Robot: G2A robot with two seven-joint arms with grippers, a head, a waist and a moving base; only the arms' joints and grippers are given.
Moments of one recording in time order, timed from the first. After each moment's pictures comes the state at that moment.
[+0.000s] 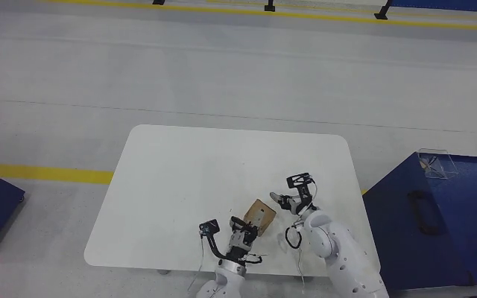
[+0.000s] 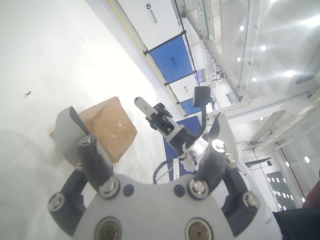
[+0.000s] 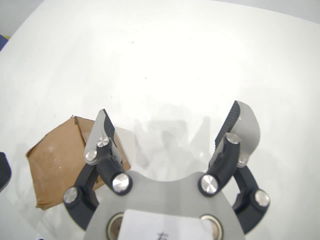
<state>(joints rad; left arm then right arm) 1.46 -1.60 -0.97 -1.40 0.67 -0.14 0.35 -1.22 -1.27 1.25 -1.37 -1.16 -0.08 0.34</state>
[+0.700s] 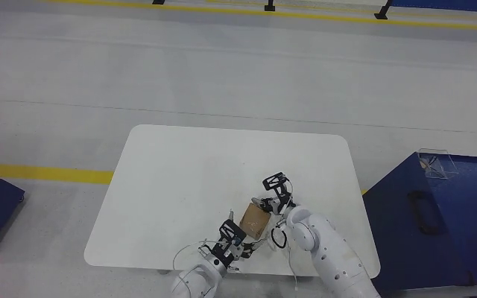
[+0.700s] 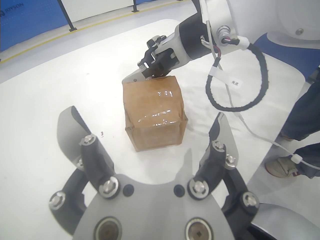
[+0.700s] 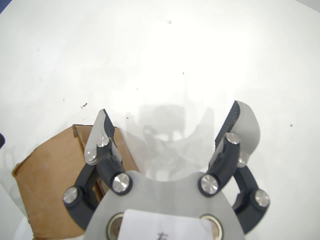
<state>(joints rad) 1.40 -1.49 -1.03 -1.32 1.69 -0.16 0.23 -1.10 -1.30 1.11 -1.24 -1.19 -0.12 0.37</state>
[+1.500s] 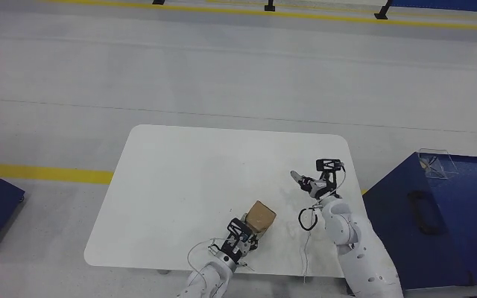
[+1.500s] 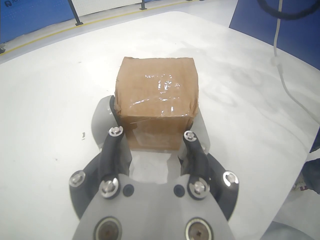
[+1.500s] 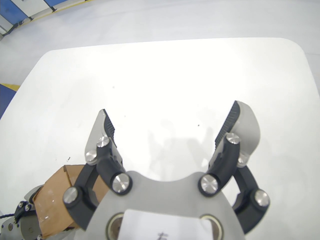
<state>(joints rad) 1.25 -1.55 -0.90 -1.04 1.57 -0.04 0.36 -1.22 -1.26 1.44 -1.40 -1.02 -0.05 0.26</state>
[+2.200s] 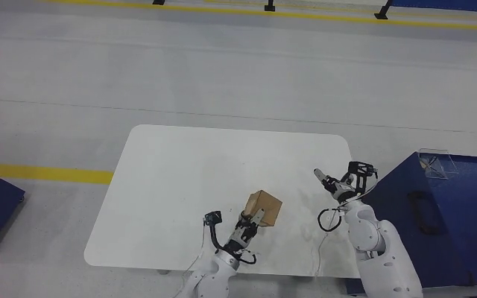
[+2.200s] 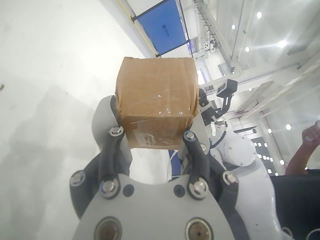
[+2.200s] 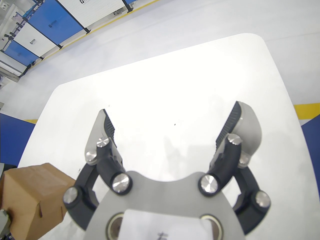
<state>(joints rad) 1.38 -1.58 -1.01 -1.30 0.43 -0.26 0.05 -1.30 -1.24 1.58 -1.44 -0.86 -0.09 0.26</state>
